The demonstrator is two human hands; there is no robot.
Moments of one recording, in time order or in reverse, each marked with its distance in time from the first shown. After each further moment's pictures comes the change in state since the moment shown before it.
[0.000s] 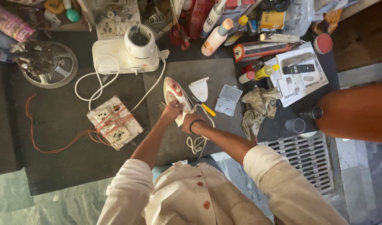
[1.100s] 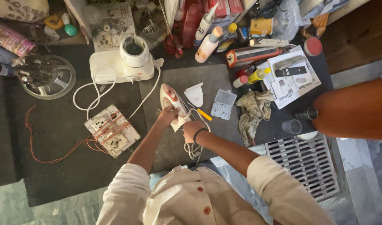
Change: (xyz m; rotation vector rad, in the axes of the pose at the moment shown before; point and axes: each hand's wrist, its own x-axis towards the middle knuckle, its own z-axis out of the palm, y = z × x) left_hand 0.019 -0.020 0.003 -0.114 -0.063 -0.061; right_hand -0.017 0.031 0.022 -0.324 0.177 -0.319
